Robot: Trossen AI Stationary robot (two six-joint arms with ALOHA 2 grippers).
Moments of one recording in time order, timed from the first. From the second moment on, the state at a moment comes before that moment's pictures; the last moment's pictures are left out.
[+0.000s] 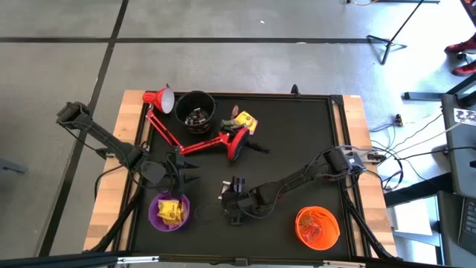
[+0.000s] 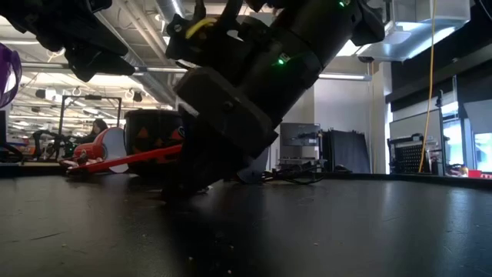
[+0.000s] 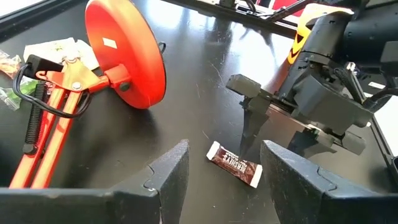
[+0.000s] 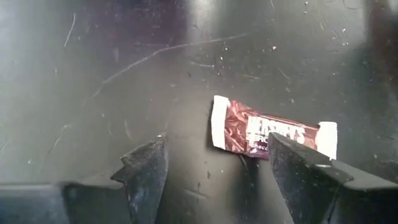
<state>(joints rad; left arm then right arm) -0.52 0.90 0.46 -0.12 -0.60 -0.59 0.39 2.24 1.52 -0.21 0.37 0.25</state>
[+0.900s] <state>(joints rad) -0.52 0.90 0.46 -0.12 -0.61 -0.60 0.39 2.27 1.56 -0.21 0.46 0.25</state>
